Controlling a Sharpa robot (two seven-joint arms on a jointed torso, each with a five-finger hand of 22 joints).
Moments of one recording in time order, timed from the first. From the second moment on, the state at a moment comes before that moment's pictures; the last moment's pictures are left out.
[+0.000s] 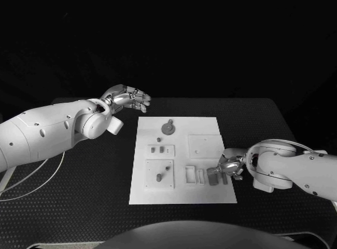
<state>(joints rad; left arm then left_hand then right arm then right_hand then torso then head) 1.21 -0.77 -0.10 1.20 -0.31 -0.10 0.25 1.02 -0.07 0.47 -0.27 0.06 0.88 0.17 0.29 0.50 1.20 0.11 0.08 0.26 0.98 0.07 0.62 0.49 0.03 1.01 -0.03 0.11 1.00 1.16 -0.88 -0.25 1.62 -1.10 0.04 -0.49 0.68 -0.21 0.66 0.04 0.07 1.00 0.08 0.30 0.79 1.30 -0.04 1.12 1.31 1.38 -0.15 1.48 1.23 0.25 1.19 -0.06 0.88 1.31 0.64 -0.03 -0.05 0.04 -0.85</state>
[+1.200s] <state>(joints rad) 1.21 -0.77 -0.10 1.21 -0.31 -0.09 0.25 1.02 -0.06 0.47 -0.27 0.06 0.88 0.17 0.29 0.50 1.20 0.11 0.08 0.26 0.98 0.07 0.62 0.49 0.03 1.01 -0.03 0.11 1.00 1.12 -0.80 -0.25 1.56 -1.19 0.06 -0.52 0.66 -0.26 0.69 0.08 0.07 0.99 0.08 0.27 0.78 1.27 -0.03 1.09 1.31 1.36 -0.13 1.48 1.21 0.25 1.19 -0.06 0.88 1.31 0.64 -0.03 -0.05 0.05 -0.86</state>
